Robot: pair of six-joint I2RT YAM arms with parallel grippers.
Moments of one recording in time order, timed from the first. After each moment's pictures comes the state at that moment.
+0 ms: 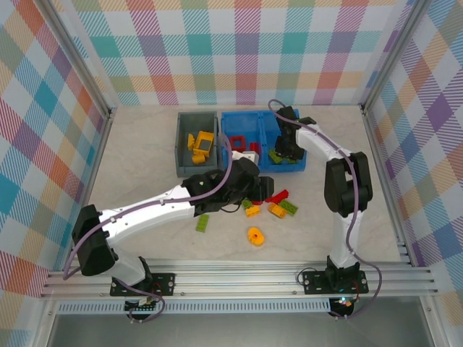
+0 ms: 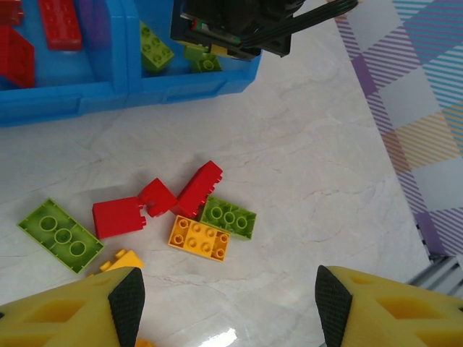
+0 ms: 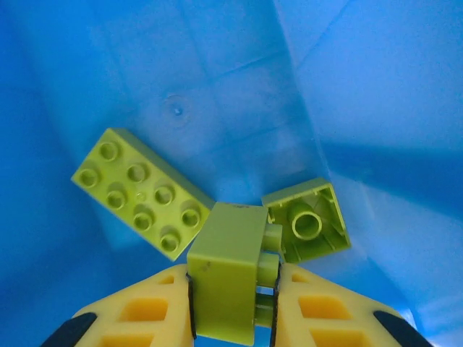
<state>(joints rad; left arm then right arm) -1.07 1.51 1.33 -0.52 -0.21 -0.81 0.33 2.05 1.67 -0.89 0.16 0.59</state>
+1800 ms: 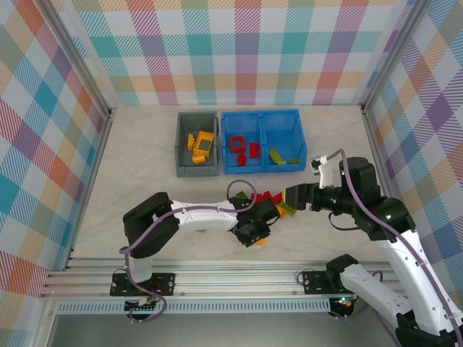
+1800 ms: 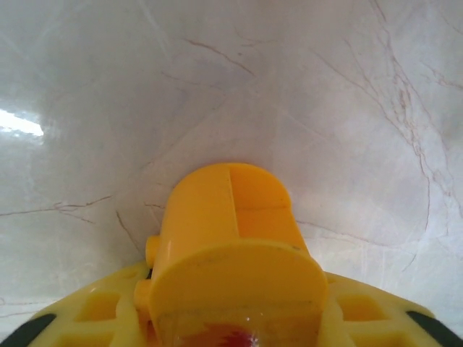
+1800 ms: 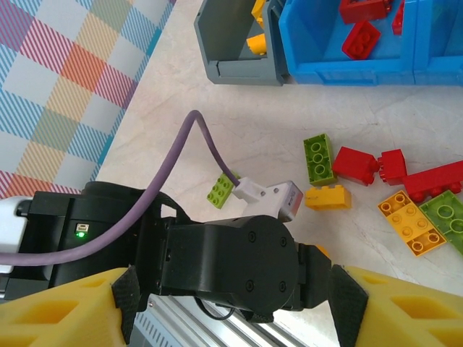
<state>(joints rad) -1.16 1.88 1.22 -0.61 0.04 -1.58 0.43 0.77 1.09 -0.97 -0.46 0.41</state>
